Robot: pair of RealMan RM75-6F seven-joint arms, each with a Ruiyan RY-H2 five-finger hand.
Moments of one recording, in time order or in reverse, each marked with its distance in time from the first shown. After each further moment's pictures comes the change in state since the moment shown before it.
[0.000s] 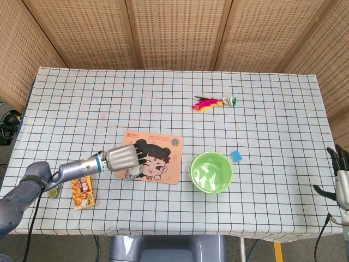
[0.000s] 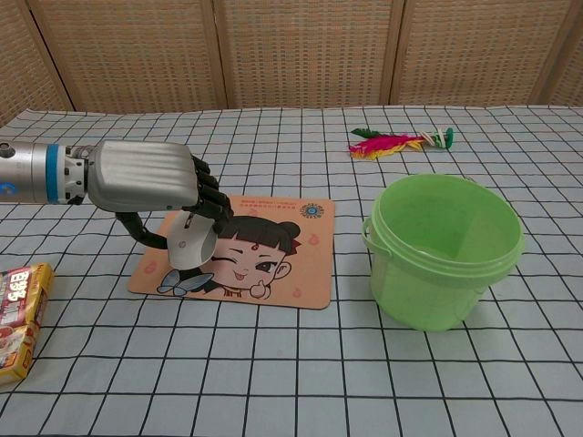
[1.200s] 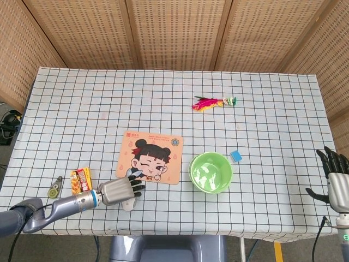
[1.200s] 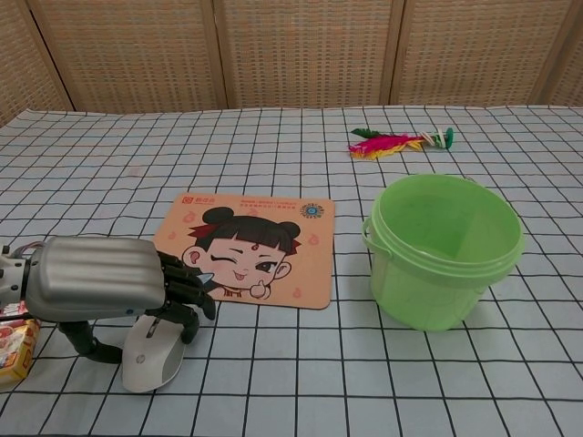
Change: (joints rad) left arm 0.144 0.215 0.004 -0.688 -0.080 -0.254 0.239; right arm -0.001 0.011 -0.036 -0.039 -0.073 0.024 0.005
